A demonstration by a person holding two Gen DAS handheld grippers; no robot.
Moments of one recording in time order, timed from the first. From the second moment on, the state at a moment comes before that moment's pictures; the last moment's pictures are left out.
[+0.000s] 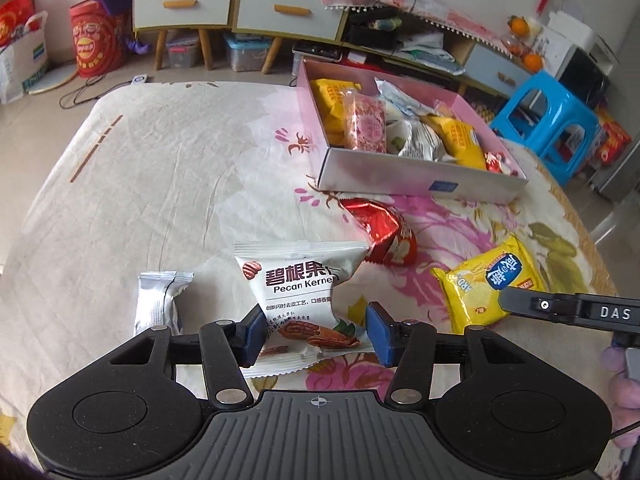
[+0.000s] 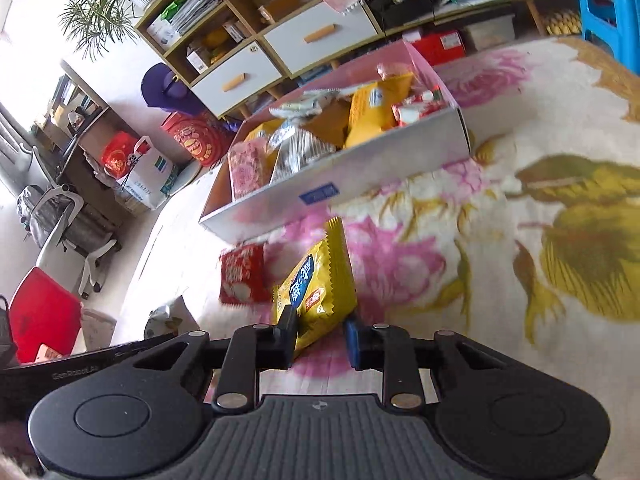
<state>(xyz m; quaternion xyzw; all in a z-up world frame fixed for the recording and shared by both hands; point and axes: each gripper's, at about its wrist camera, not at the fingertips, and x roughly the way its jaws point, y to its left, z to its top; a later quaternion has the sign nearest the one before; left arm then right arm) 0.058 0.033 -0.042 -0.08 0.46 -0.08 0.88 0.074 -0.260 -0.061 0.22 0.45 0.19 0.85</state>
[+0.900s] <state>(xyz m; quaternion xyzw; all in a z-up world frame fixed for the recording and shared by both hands) 0.054 0.038 -0.056 -0.12 0.45 -0.07 0.88 0.076 -0.199 -0.064 -0.15 0.39 0.23 0.88</state>
